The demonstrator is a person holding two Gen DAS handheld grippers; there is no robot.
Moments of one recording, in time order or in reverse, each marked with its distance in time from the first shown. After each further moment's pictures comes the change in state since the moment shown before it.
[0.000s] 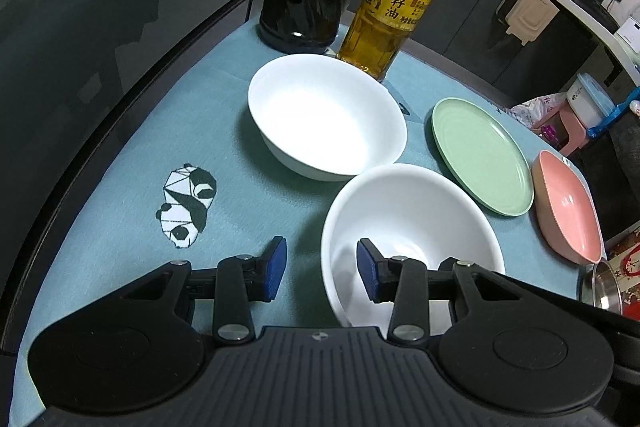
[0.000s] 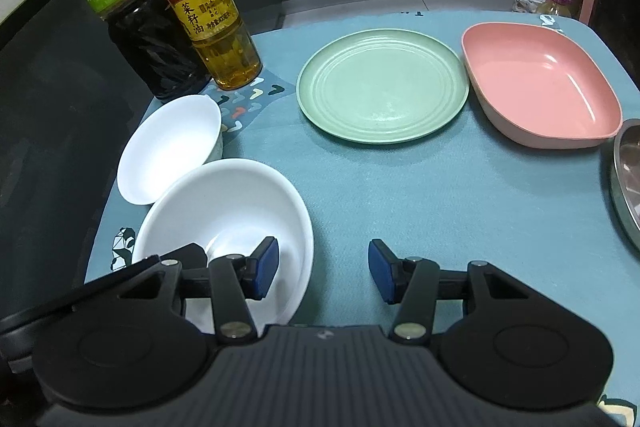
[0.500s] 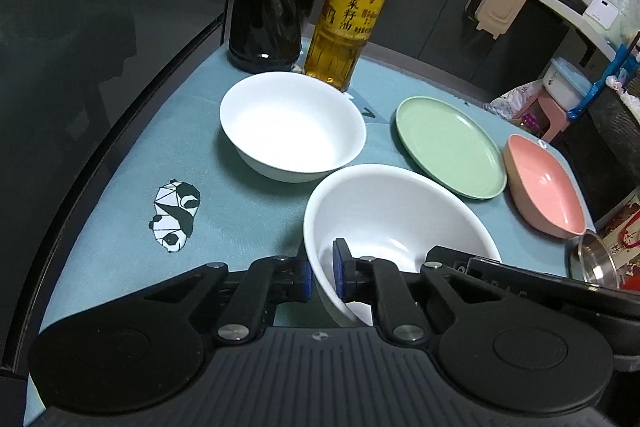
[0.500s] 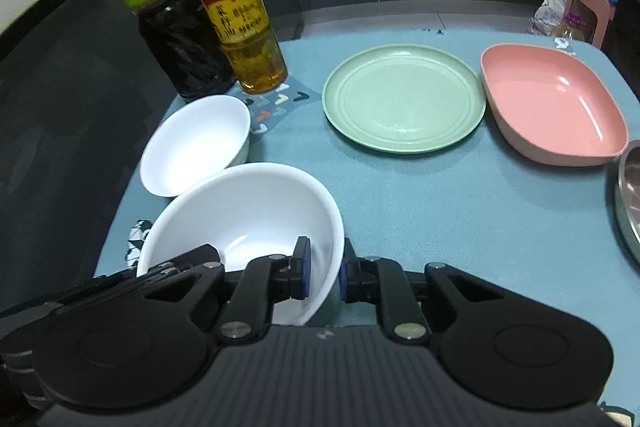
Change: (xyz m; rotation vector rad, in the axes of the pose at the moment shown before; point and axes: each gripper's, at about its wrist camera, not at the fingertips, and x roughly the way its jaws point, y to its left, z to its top) left arm -0.025 -0.015 -0.013 0.104 -0.058 -0.028; right arm -0.011 0.010 -0.005 -0.060 -0.043 0.028
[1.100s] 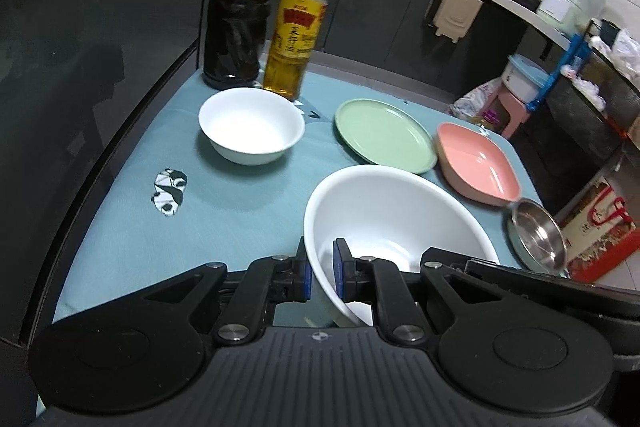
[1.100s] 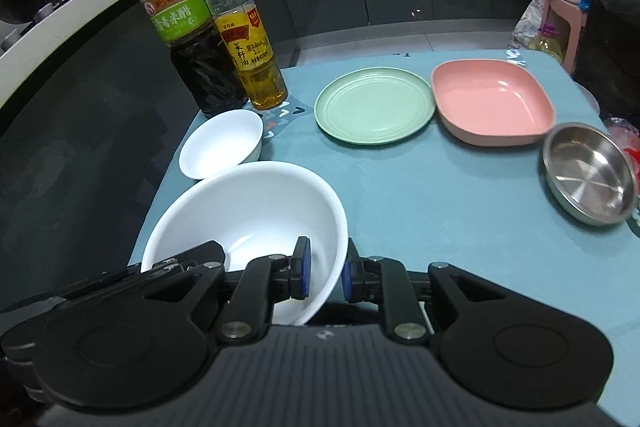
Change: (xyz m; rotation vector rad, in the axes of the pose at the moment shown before) left arm -0.076 -0.029 -0.033 0.074 -0.046 -0.063; right arm -0.082 -0.006 -0.034 0.032 -0.073 0.001
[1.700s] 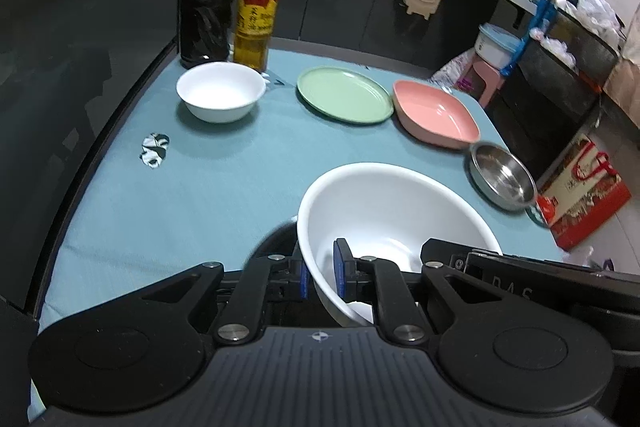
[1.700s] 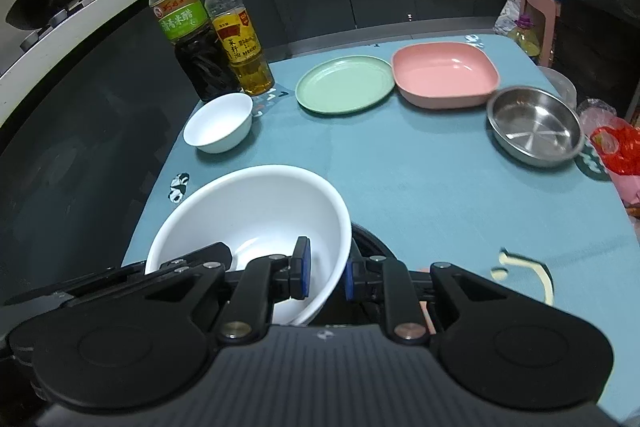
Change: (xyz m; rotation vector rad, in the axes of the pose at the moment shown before) left arm -0.039 -0.031 -0.049 0.091 0.029 -0.019; right arm -0.051 -0.023 -0.049 0.031 -0.025 -0.005
